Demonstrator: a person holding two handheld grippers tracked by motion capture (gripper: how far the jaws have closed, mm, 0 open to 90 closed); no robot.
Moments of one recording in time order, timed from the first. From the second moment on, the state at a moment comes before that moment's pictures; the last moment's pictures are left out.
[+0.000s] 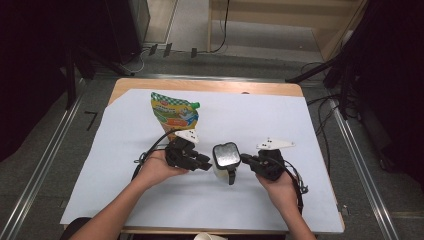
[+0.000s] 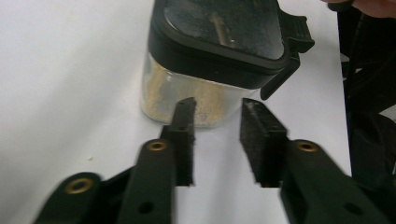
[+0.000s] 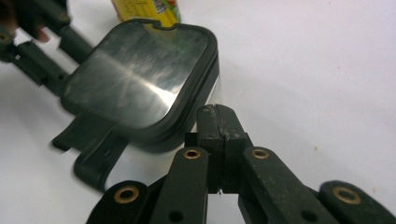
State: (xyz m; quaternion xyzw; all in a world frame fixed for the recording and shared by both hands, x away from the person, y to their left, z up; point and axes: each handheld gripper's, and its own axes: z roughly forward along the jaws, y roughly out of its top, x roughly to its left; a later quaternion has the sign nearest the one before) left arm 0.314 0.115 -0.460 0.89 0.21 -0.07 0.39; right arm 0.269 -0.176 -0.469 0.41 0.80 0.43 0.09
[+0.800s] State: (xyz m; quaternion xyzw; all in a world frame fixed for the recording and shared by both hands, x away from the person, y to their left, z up) left arm 0.320 0.122 -0.457 0.89 0.22 -0.08 0.40; right arm 0.211 -0.158 -0.463 0.36 0.82 0.44 0.06
